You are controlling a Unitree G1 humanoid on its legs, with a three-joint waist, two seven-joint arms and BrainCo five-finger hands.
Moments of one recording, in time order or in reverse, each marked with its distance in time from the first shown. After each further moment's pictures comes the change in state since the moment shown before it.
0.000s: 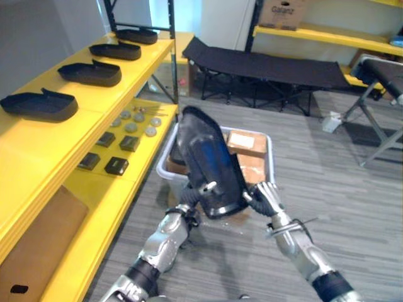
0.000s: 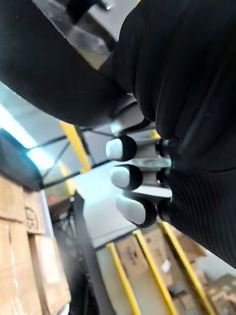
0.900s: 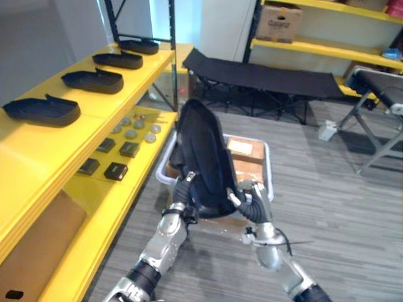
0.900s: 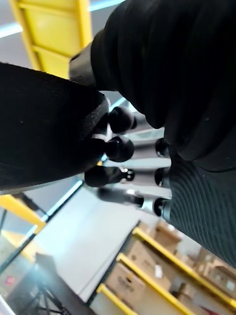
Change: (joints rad) left arm 0.019 -0.054 0.014 0.023 0.199 -0.198 0.158; right arm 0.102 0.154 0.048 -0.127 0.234 -0.202 -0.202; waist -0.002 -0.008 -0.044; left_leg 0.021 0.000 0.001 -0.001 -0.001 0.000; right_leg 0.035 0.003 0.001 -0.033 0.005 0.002
